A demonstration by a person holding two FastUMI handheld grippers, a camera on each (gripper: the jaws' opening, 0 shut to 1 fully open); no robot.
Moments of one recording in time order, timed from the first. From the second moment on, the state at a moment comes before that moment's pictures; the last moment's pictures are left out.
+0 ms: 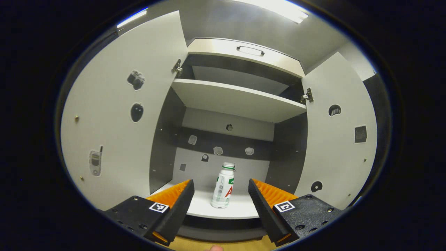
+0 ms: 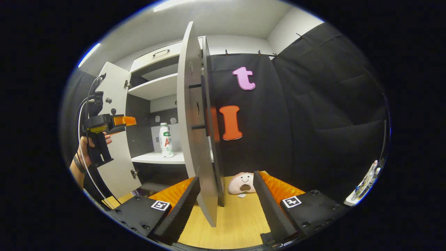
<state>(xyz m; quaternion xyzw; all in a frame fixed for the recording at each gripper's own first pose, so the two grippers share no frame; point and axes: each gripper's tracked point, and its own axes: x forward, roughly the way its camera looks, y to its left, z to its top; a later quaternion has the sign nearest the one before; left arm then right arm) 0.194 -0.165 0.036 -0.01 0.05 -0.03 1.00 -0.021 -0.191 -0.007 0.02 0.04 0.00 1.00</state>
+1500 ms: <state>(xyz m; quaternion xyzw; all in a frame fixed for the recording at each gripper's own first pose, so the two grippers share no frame) 0.062 -0.079 -0.034 0.02 0.07 0.03 1.00 0.063 -0.235 0.140 0.00 -0.07 -0.06 1.00</state>
